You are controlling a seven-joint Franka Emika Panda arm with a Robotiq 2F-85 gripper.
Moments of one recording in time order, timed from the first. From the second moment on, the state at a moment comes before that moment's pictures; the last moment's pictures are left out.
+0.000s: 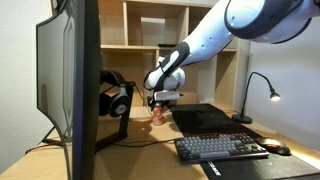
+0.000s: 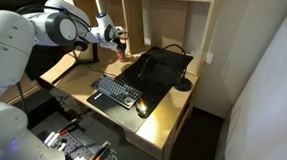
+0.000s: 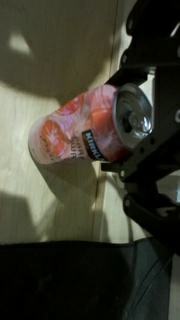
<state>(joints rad) 0.38 0.98 -0.02 -1.22 -0.08 2.63 0.22</state>
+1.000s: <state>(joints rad) 0.18 0.50 0.16 -1.57 0.02 2.46 -0.07</state>
